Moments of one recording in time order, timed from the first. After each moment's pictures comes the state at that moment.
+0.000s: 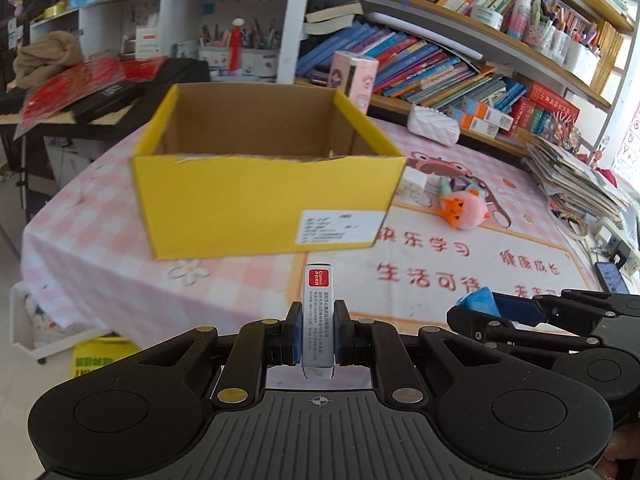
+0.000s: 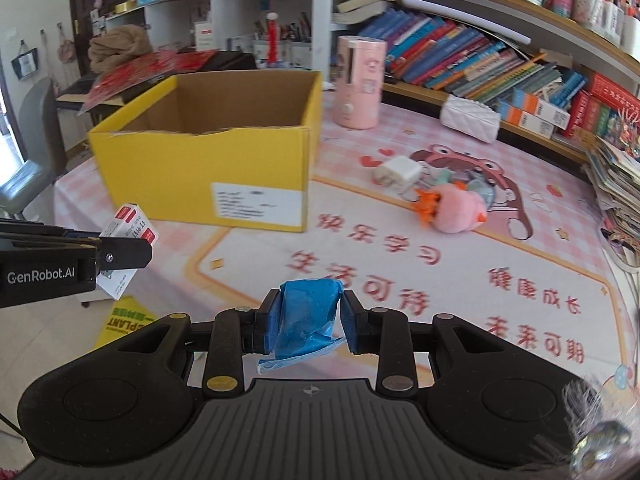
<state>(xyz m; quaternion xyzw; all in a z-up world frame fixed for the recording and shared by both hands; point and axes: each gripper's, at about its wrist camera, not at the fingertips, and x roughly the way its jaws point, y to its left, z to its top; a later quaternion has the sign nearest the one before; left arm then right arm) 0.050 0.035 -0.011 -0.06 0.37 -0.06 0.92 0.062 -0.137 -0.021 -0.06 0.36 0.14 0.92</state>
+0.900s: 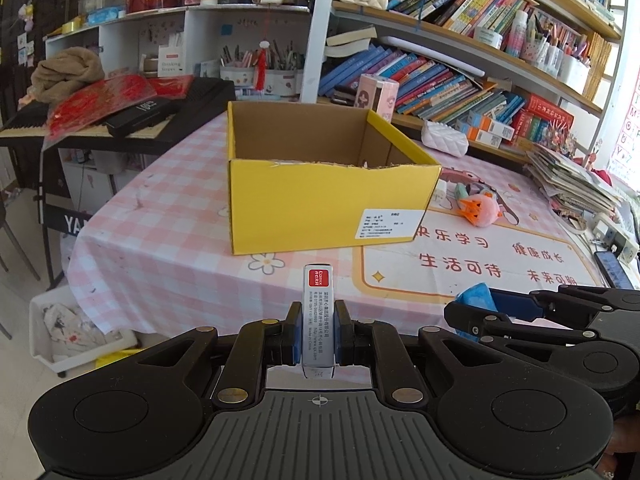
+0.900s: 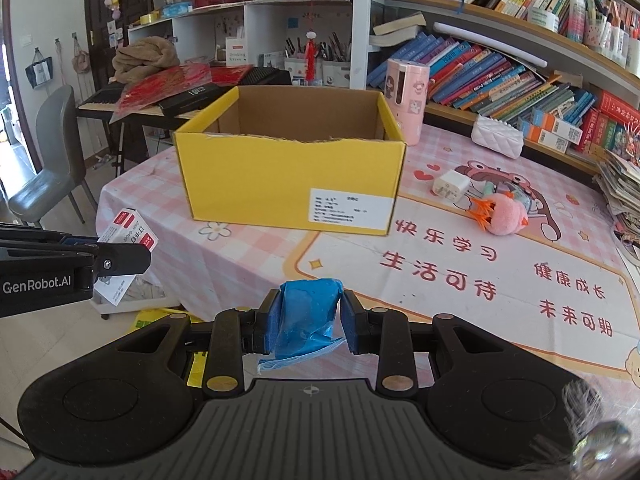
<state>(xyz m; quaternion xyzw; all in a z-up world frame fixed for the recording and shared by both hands) 0.002 0.101 -0.001 -0.05 0.35 -0.07 0.93 0.009 -0.064 -0.013 -0.06 0.33 0.15 0.93</state>
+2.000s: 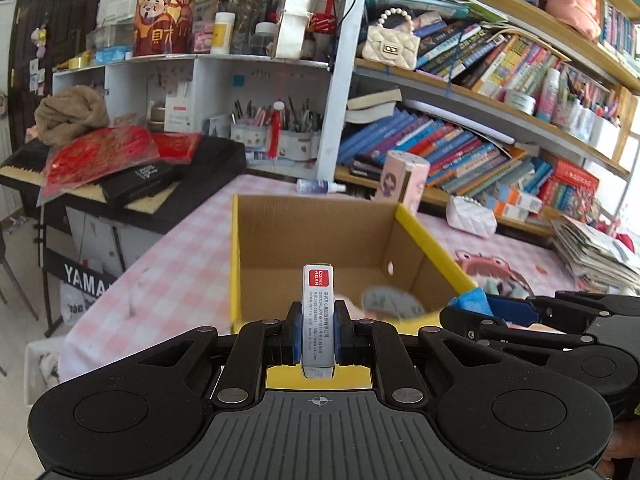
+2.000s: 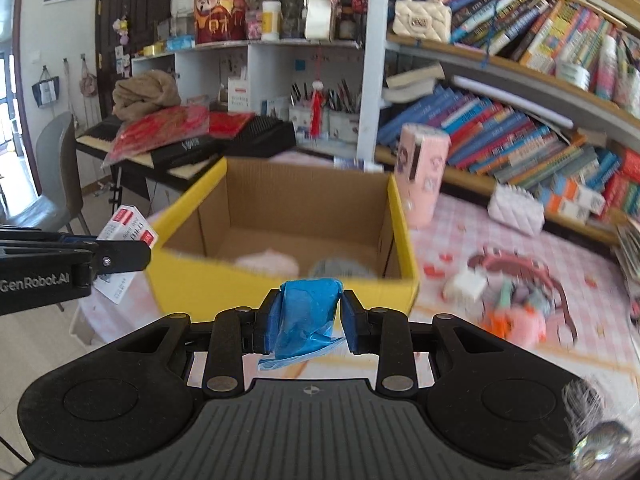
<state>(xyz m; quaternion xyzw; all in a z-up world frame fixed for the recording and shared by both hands) 0.114 0.110 0.035 -0.07 0.28 -0.04 0.96 0.128 -0.048 0.031 -0.07 0.27 0.17 0.95</state>
